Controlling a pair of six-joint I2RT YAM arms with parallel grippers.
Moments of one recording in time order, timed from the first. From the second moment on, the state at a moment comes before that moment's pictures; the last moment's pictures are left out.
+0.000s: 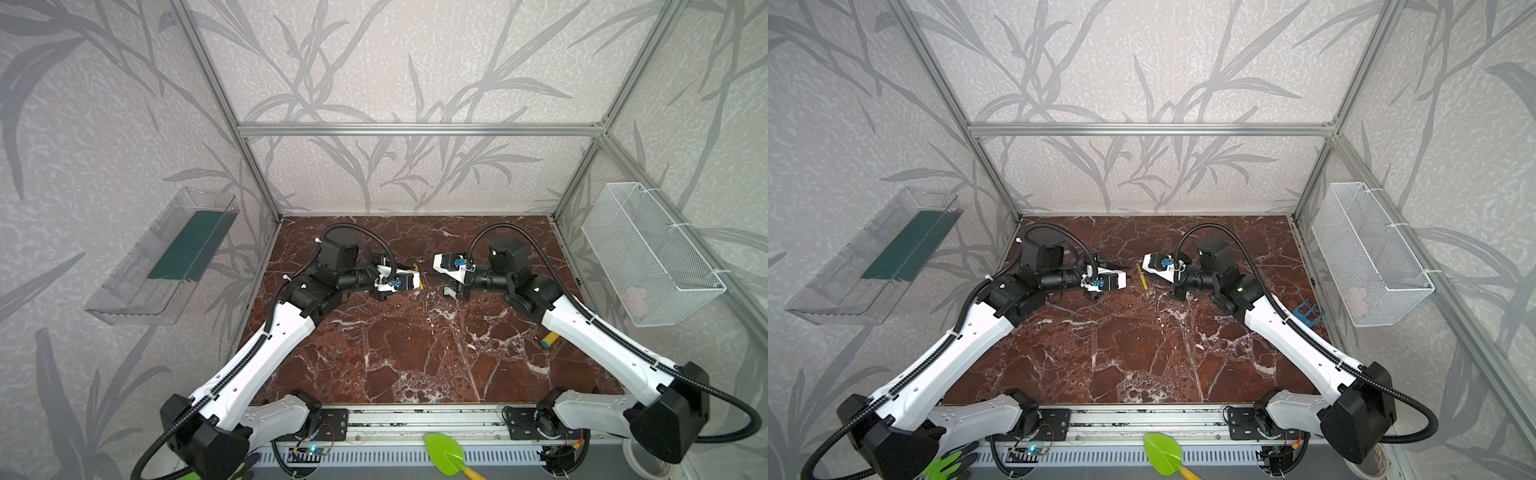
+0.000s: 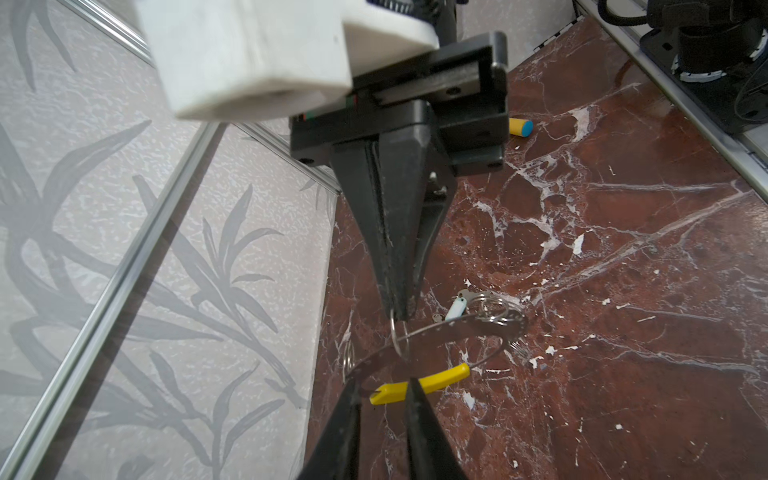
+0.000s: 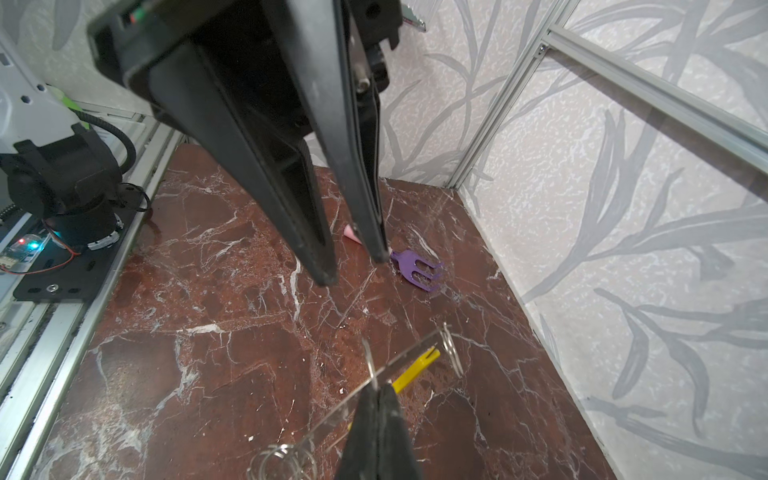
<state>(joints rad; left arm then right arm) -0.51 1.16 1.16 -0.46 0.62 1.08 0.61 1.25 1.09 -0.23 -0.59 -0.57</state>
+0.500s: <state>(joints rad) -0.53 1.24 1.16 -0.44 0.65 0.97 0.62 1.27 1.13 -0.35 -0.55 -0.58</state>
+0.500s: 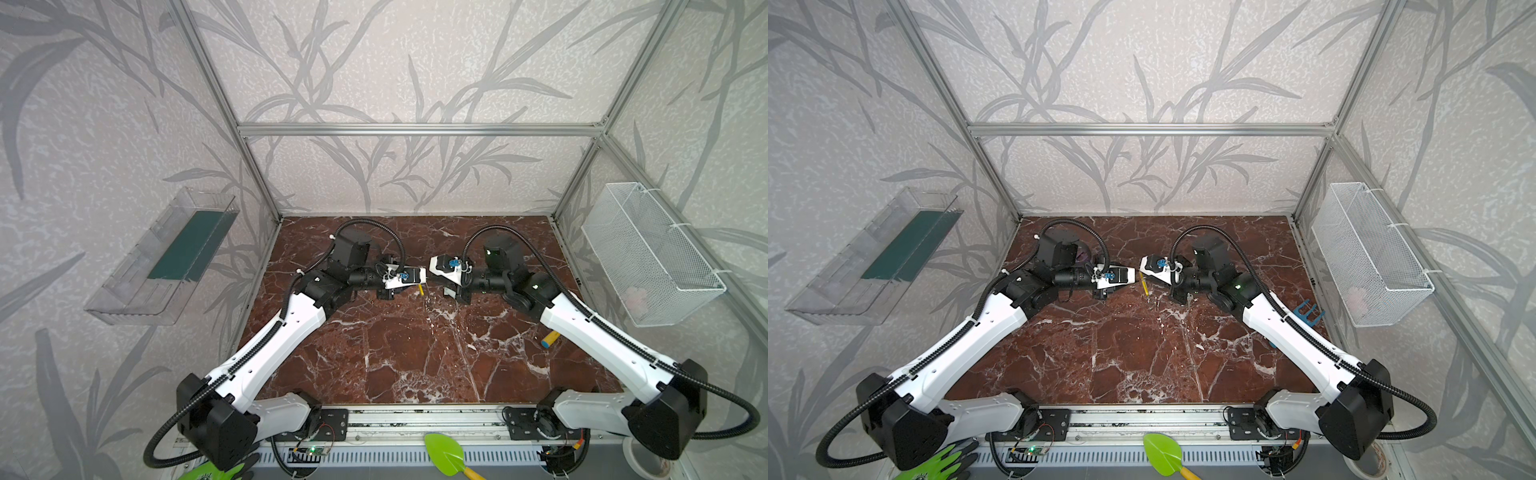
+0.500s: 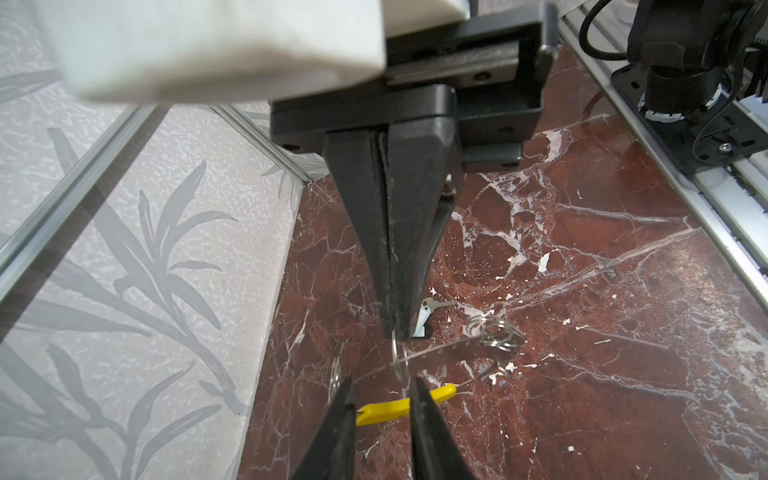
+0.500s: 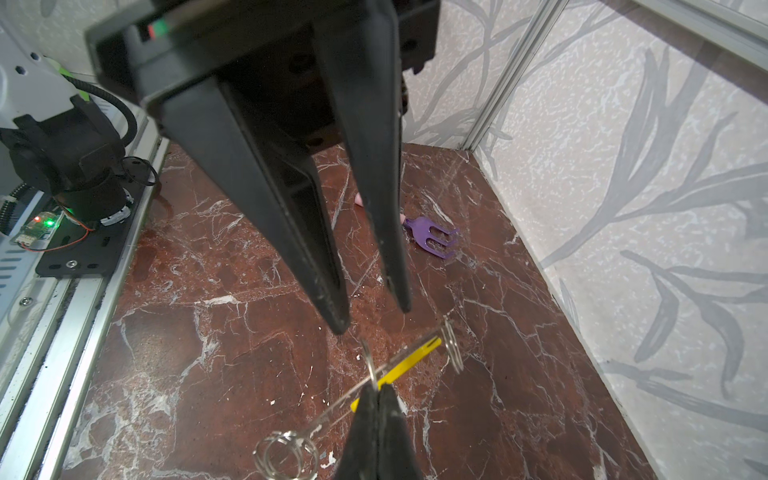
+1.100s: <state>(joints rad) -0.55 1.30 1.18 -0.39 0.67 0.92 0.63 1.28 1.14 -0.36 -0.53 -0.58</state>
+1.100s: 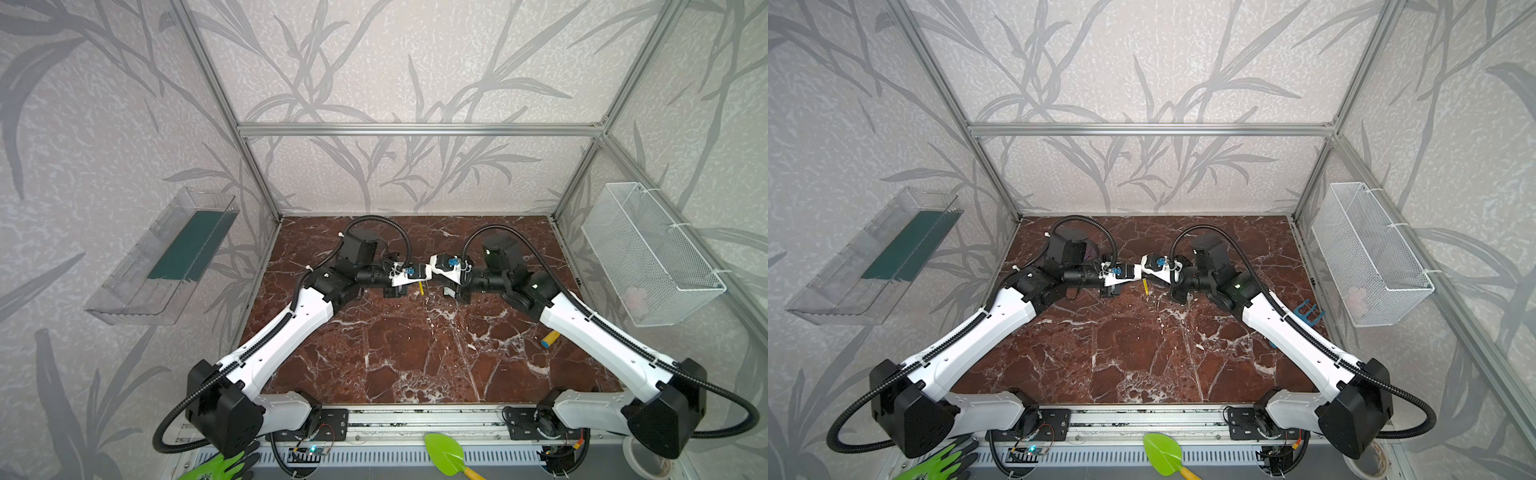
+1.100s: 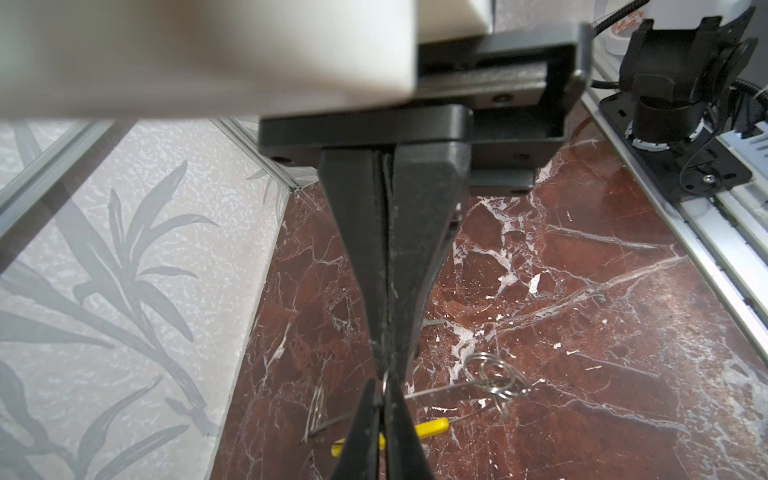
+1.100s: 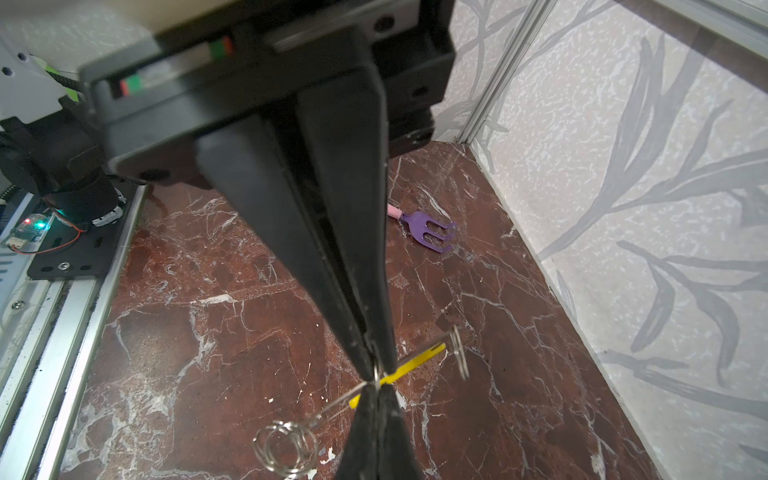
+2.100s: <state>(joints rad) -0.56 1.34 1.23 -0.42 0.67 0.93 0.62 1.27 1.12 -0.34 -0.50 -0.57</state>
